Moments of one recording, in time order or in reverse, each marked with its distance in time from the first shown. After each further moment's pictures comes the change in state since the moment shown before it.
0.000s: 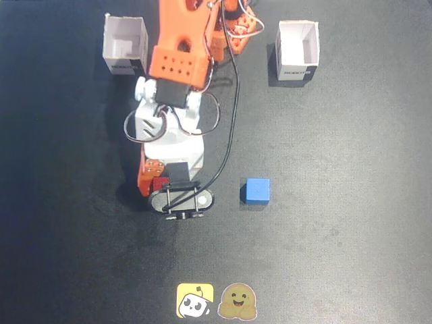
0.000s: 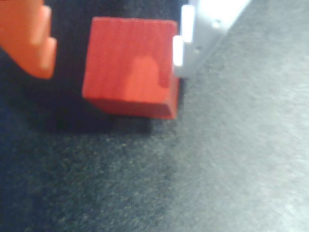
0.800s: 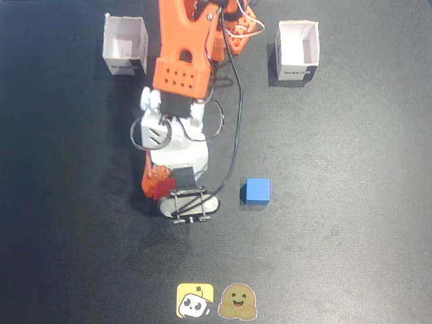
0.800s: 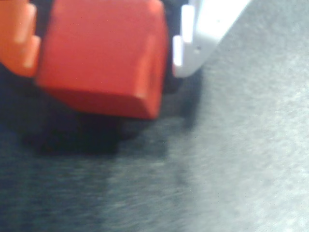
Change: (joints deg) arm -1.1 -6.1 4.8 -7.3 -1.0
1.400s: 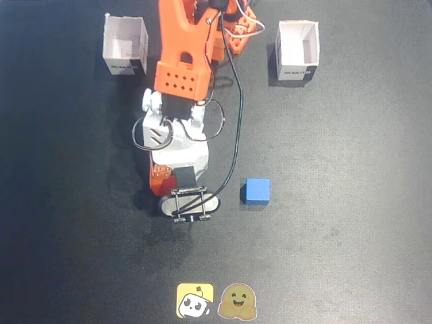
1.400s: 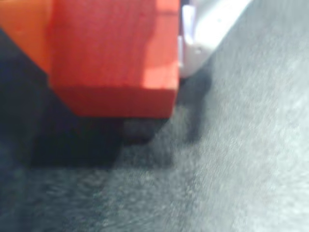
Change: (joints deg) arm 0.4 1.7 2.2 -0.4 0.3
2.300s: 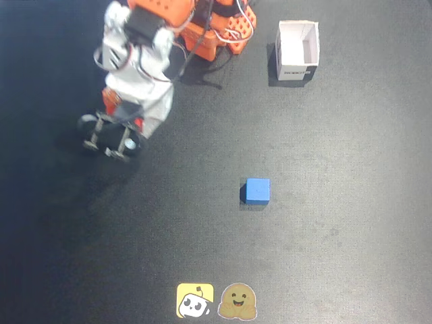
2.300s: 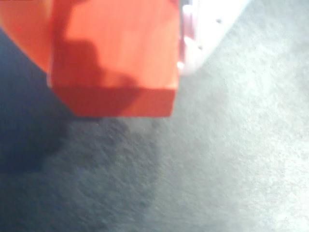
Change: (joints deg) arm 18.3 28.1 -5.4 31.6 12.7
